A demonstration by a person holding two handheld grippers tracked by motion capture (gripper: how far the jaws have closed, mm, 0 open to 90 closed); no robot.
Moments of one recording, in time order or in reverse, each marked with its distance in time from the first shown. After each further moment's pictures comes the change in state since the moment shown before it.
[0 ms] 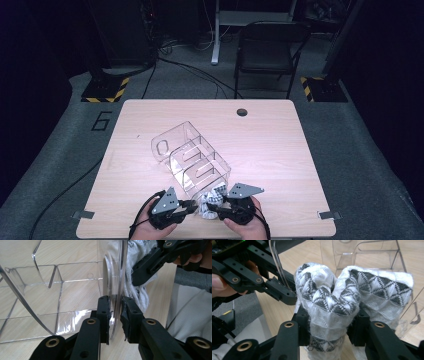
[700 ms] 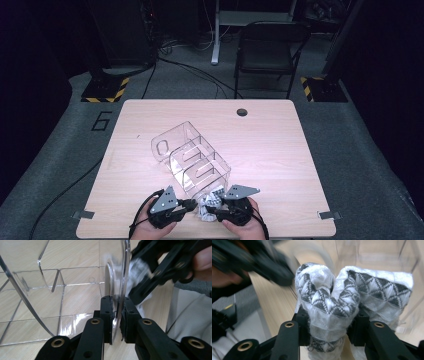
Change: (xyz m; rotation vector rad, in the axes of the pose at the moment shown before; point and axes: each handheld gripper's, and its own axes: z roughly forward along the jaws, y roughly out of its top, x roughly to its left) left arm 0.001 0.002 -0.002 -0.026 0.002 -0.013; right arm -0.005 -0.011 0.014 0.065 0.011 0.008
